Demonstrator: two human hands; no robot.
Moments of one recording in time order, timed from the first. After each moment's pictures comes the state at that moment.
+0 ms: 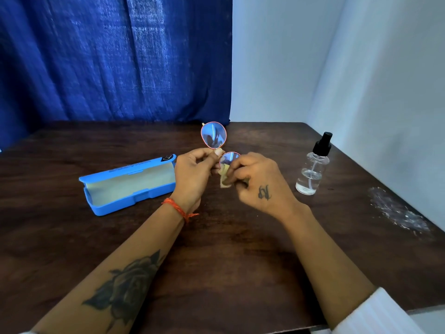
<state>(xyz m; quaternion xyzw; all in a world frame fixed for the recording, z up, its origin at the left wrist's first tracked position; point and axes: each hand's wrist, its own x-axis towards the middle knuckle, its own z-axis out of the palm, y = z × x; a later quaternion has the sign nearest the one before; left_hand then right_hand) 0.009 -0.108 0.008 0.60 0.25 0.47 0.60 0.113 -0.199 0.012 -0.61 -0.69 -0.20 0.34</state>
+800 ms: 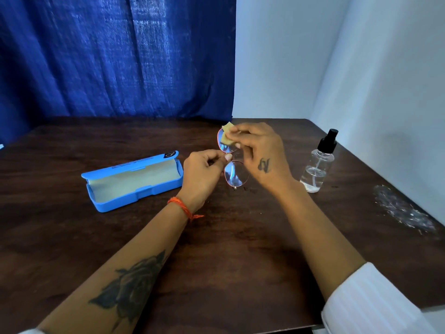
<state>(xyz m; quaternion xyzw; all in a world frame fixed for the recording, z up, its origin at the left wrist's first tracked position) 0.010 -0.102 -0.003 0.71 0.26 0.43 0.49 0.124 -0.169 0.029 -0.62 -0.62 -0.23 0.43</state>
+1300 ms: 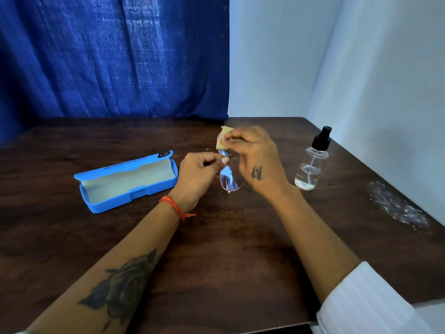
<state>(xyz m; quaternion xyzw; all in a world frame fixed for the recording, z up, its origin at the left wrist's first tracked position) 0.008 -0.103 -0.002 0.71 0.25 0.40 0.53 0.119 -0.177 0.025 -0.59 -0.65 -0.28 0.38</state>
